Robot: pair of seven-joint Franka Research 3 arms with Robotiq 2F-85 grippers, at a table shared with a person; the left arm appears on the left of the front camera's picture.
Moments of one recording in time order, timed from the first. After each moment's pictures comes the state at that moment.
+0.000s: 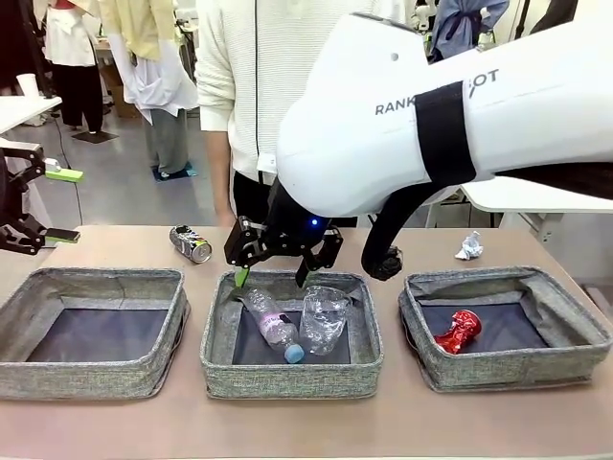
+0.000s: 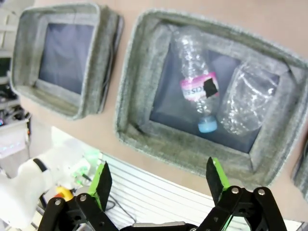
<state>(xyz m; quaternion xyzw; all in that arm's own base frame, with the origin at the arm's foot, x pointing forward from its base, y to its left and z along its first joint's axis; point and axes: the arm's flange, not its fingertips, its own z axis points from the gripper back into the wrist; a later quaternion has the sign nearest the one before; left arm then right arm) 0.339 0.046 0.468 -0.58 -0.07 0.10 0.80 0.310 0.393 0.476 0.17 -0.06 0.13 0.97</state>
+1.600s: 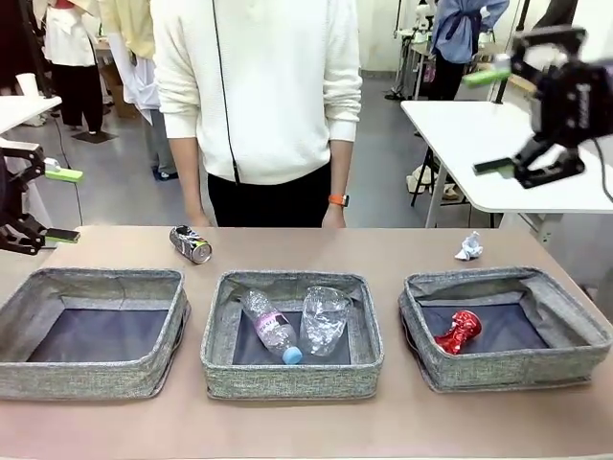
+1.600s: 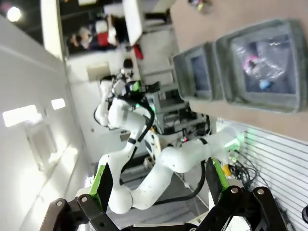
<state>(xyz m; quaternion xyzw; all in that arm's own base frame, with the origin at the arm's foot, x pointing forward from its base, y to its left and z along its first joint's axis) 0.338 0.046 0.468 -0.58 -0.07 0.10 0.80 0.283 0.054 0.587 0.59 -0.02 -0.12 0.80</state>
